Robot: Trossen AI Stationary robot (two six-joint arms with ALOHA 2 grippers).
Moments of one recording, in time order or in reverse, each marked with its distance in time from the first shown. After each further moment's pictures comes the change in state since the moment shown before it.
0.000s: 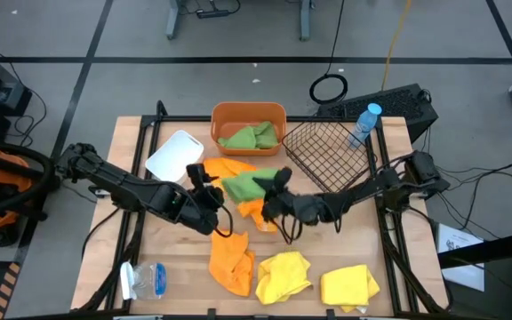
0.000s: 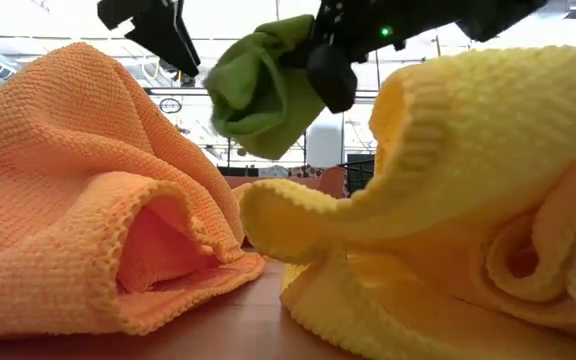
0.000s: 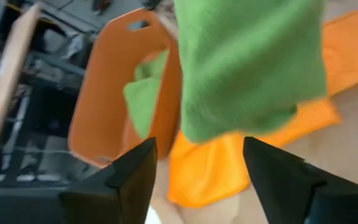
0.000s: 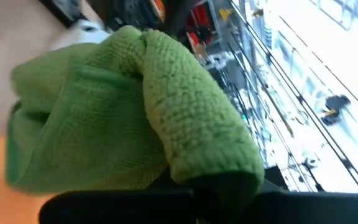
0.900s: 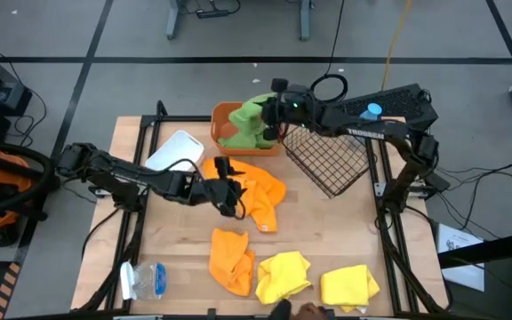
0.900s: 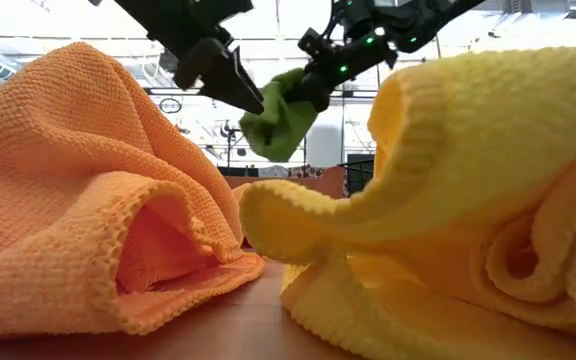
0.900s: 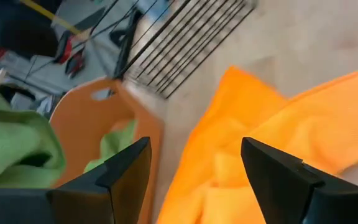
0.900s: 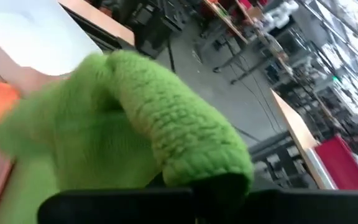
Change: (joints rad) left arm 0.239 -0.007 -0.276 0.802 0.279 0.547; right arm -0.722 0.004 0.428 -0.645 -0.831 0.280
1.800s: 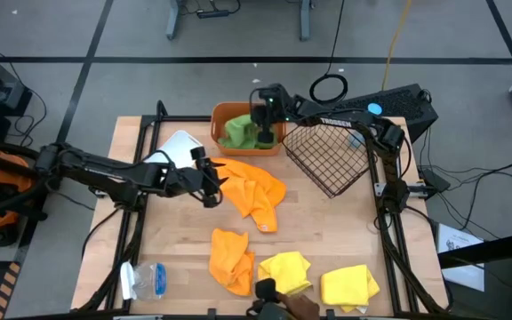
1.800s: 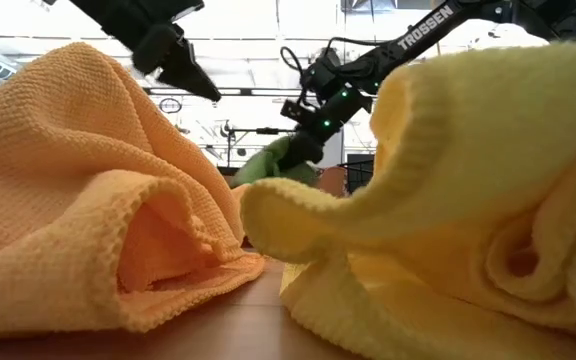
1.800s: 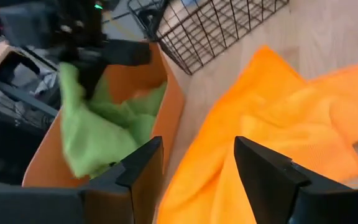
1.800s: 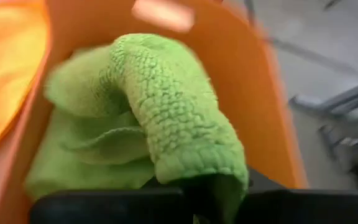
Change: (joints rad) left arm 0.035 -0.278 -0.167 -0.064 0.000 -0.125; right arm -0.083 0.301 0.199 -0.287 -0.162 0.140
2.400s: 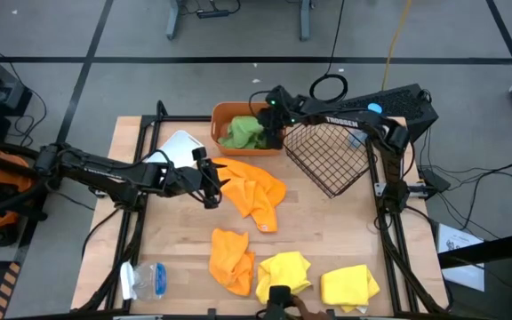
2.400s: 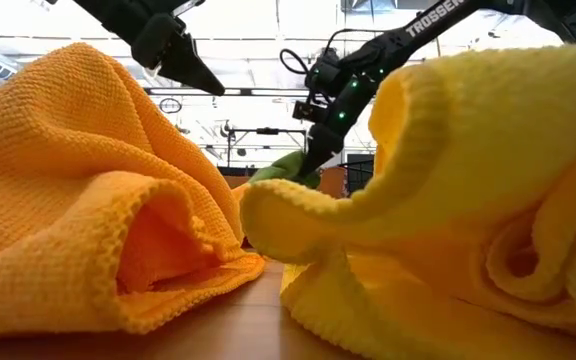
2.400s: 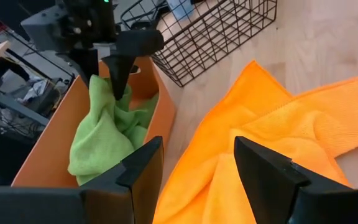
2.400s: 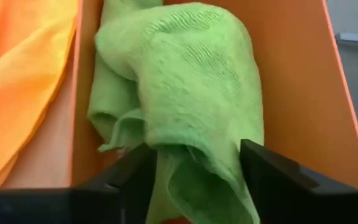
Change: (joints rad) left arm -0.002 -0.006 0.003 0.024 0.042 -0.003; right arm 0.003 -0.061 0.001 -0.286 0.034 0.123
